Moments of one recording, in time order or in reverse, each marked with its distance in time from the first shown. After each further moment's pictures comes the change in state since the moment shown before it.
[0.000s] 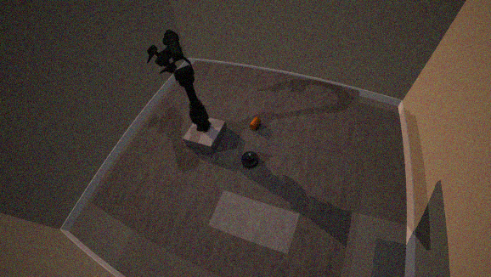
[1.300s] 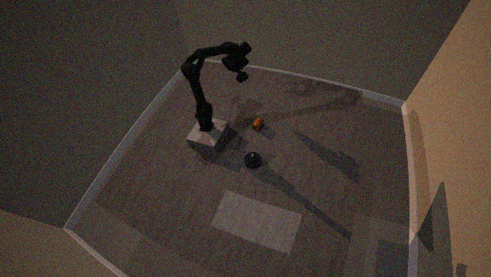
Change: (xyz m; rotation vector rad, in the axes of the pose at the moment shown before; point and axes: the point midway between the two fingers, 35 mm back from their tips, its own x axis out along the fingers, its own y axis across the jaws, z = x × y) arm -0.265 0.333 -0.068 -2.272 -0.694 1.045
